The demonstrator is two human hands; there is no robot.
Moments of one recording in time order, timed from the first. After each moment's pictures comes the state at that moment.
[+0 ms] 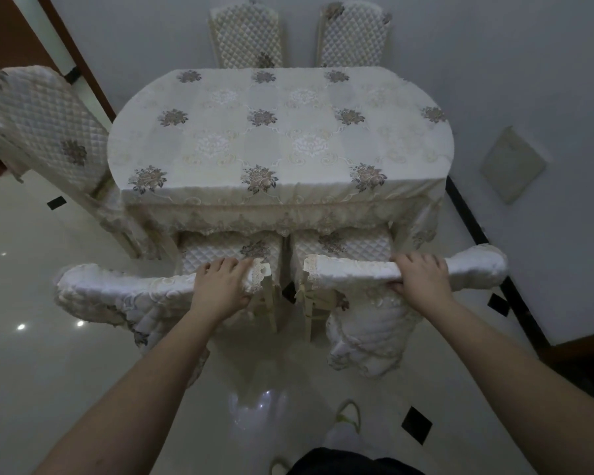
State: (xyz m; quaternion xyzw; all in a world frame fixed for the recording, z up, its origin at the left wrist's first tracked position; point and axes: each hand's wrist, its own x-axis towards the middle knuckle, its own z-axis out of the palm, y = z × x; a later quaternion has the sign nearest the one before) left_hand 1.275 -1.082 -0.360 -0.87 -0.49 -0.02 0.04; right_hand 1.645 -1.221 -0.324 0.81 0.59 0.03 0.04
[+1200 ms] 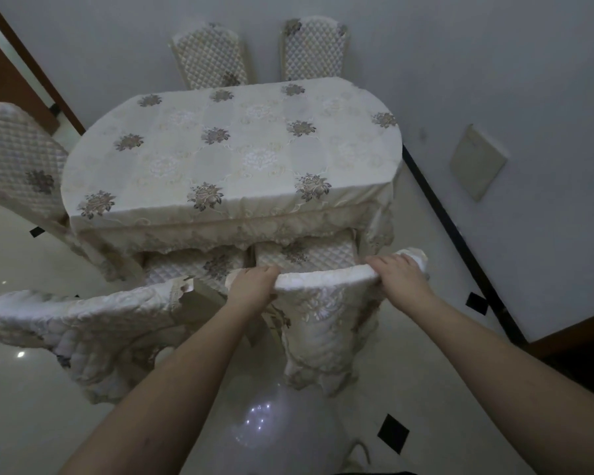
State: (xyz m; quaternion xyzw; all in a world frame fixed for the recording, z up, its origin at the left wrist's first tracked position) left_hand 1.500 -1.131 -0.339 -0.90 -0.42 0.06 -0.06; right_hand 1.785 -1.254 -0.332 0.76 0.65 -0.04 -0.01
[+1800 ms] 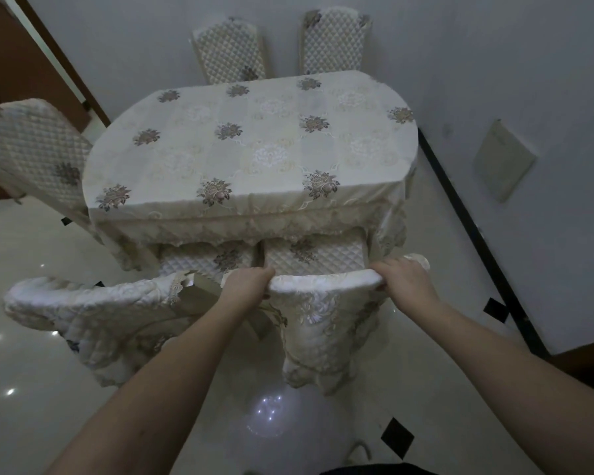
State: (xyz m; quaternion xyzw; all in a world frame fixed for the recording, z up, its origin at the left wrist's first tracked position) left_hand 1.501 -1.135 -0.331 -0.89 -0.44 0.08 -0.01; right_hand 1.806 -1.253 -0.330 0.73 0.68 -0.05 -0.02
